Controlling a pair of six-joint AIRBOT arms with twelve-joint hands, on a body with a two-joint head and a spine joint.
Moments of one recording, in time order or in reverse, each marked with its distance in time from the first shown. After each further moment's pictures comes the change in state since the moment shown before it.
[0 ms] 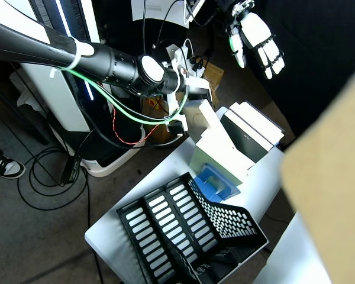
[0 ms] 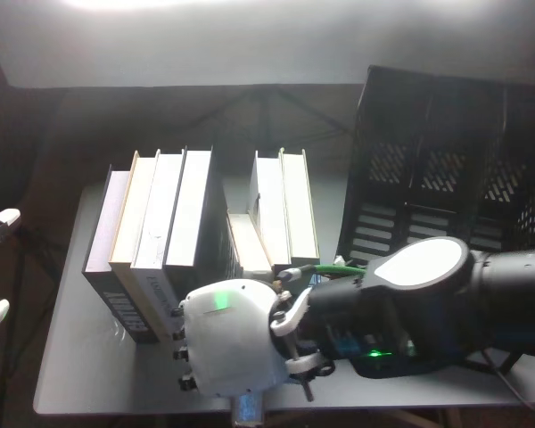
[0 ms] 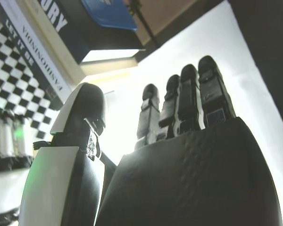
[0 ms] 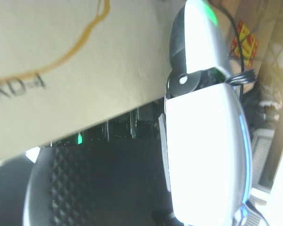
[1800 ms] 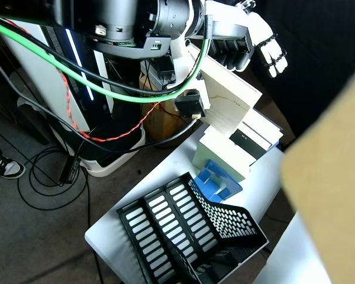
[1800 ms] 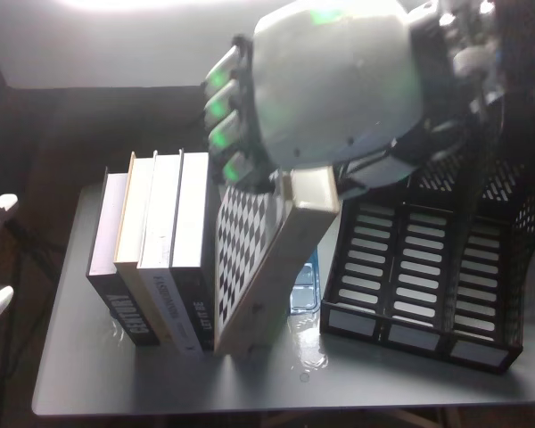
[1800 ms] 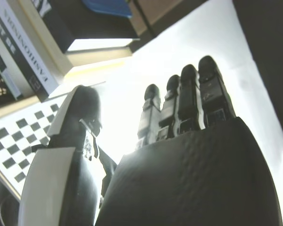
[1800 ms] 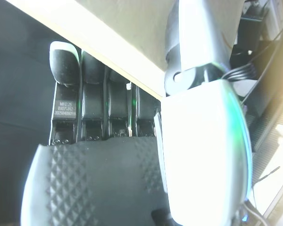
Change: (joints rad) left arm -0.016 -0.011 0.028 0.028 -0.023 -0.059; right arm 0.485 0.433 -0.149 -0.399 0.358 0.670
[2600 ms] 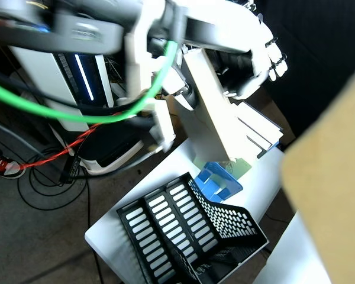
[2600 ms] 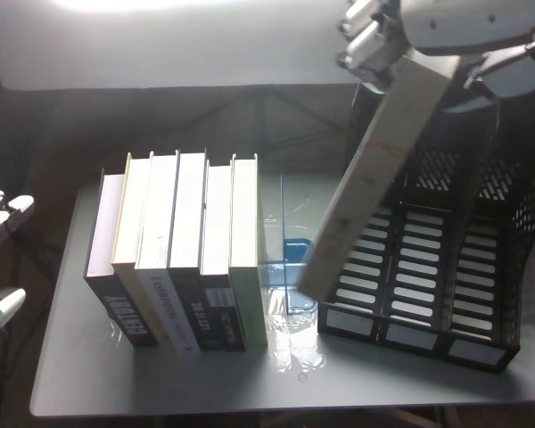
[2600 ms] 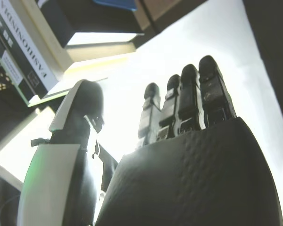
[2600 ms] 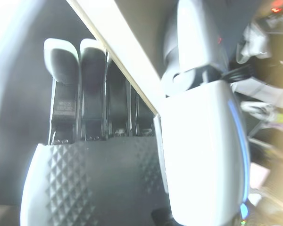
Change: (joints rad) left arm -0.022 -0.008 0.005 0.021 0.025 -0.001; right arm 0.105 0.184 -0.020 -0.304 -0.063 0.317
